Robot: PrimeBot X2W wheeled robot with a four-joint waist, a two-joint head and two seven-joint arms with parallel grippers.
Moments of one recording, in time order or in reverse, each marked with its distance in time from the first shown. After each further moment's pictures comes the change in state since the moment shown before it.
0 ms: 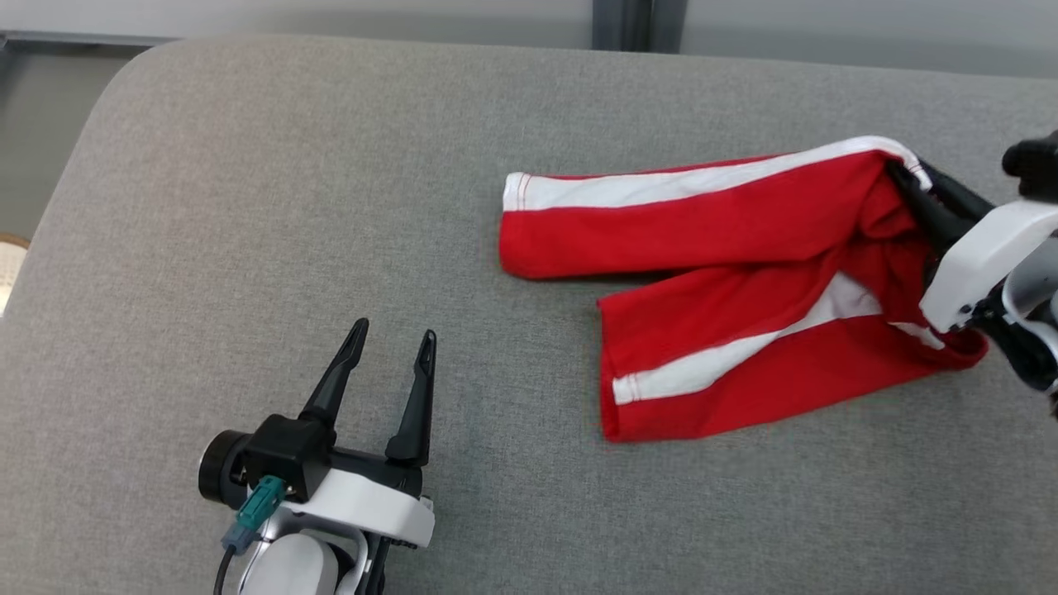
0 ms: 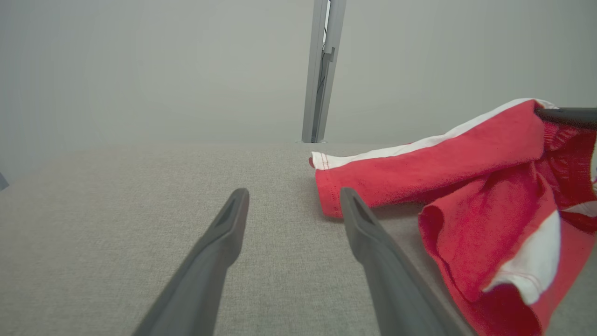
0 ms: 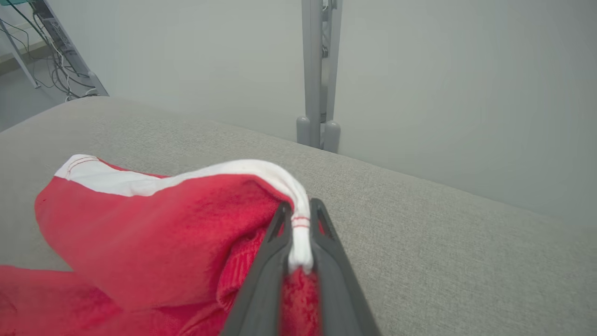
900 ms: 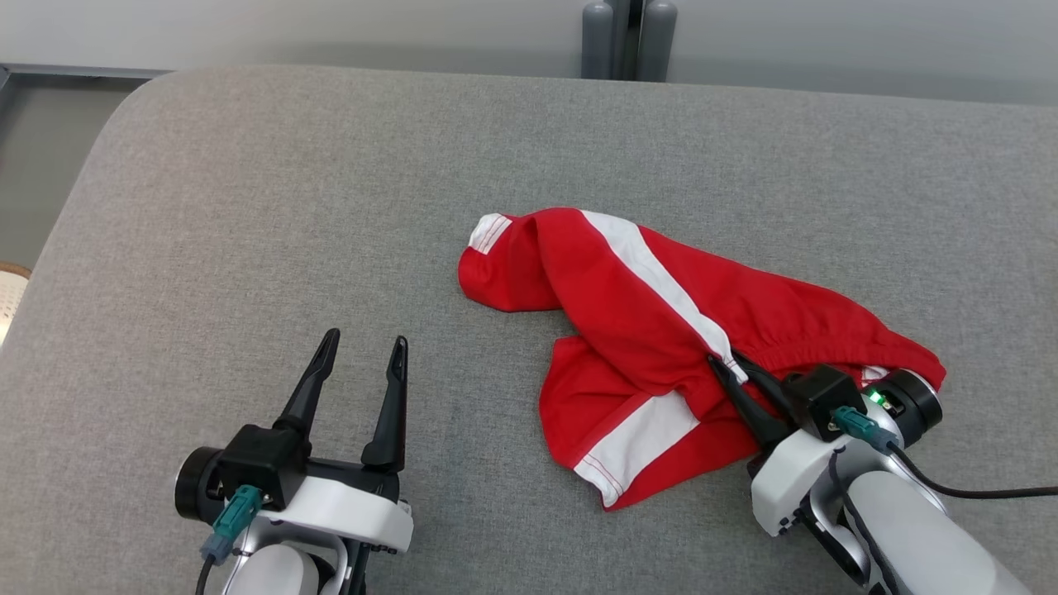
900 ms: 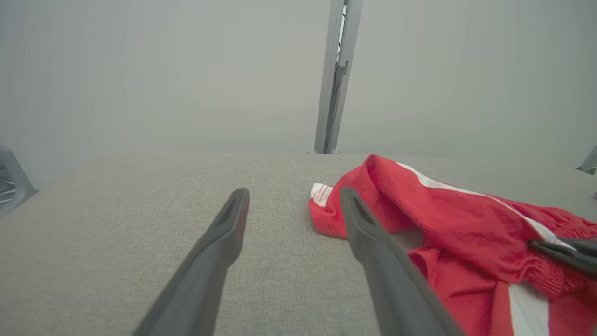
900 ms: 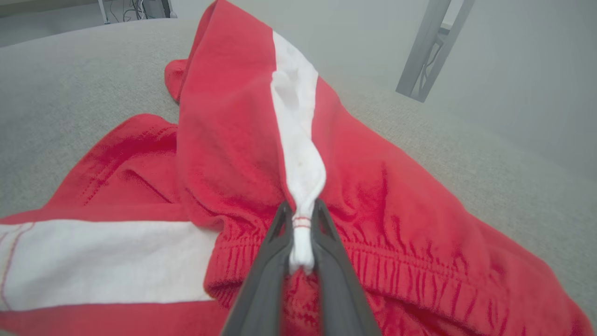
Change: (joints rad) left arm 0.017 0.000 0.045 0.001 0.005 0.009 0.000; right arm 0.365 0.336 -0.212 0.010 -0.638 0.000 -0.175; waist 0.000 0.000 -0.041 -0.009
